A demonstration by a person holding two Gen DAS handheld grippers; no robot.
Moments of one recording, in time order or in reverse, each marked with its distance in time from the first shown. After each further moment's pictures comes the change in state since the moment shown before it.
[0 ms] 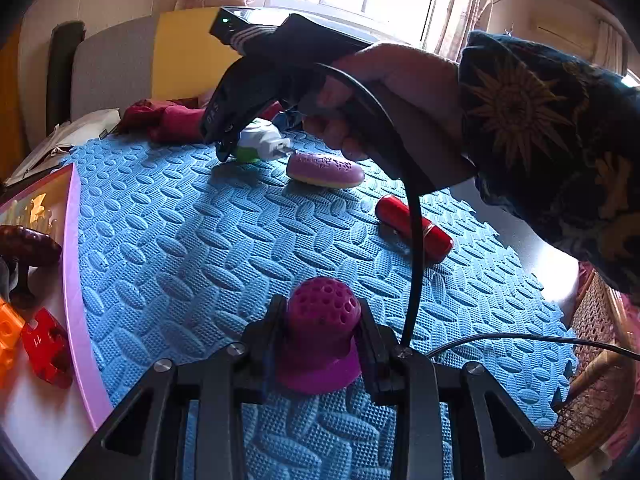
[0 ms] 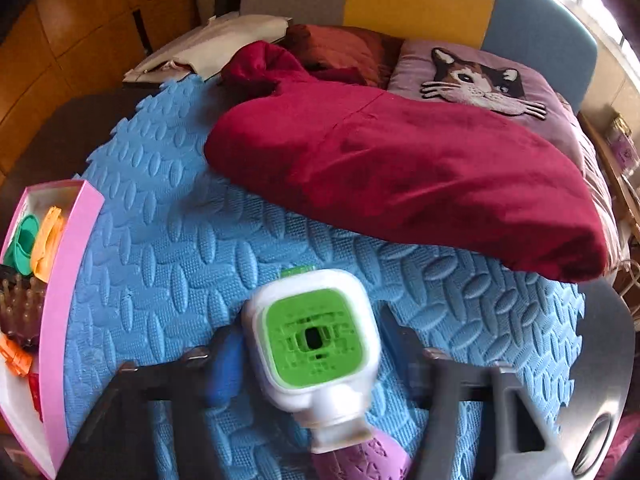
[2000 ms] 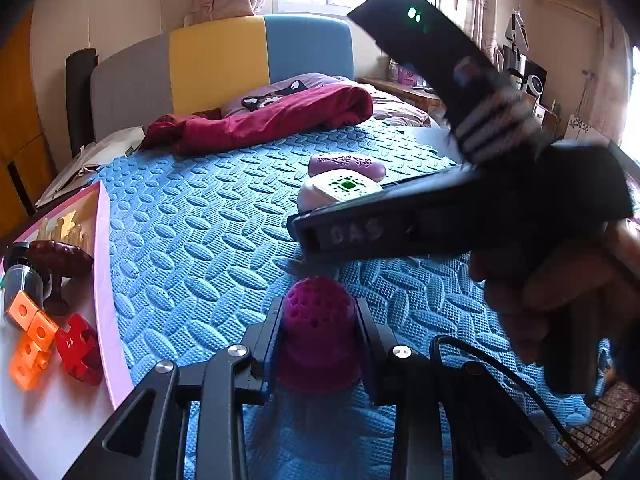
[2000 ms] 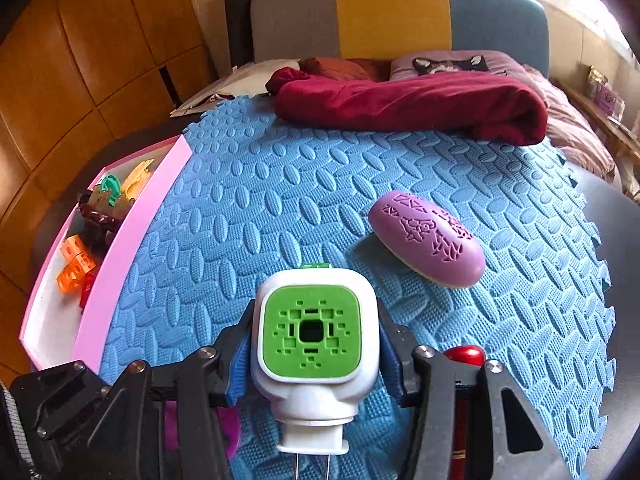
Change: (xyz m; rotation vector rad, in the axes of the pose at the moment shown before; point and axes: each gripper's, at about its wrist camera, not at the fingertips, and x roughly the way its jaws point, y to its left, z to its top) left arm -0.001 -0.012 -0.005 0.059 -0.010 0.151; right arm -0.053 0.014 -0.144 0.146 -0.234 0.131
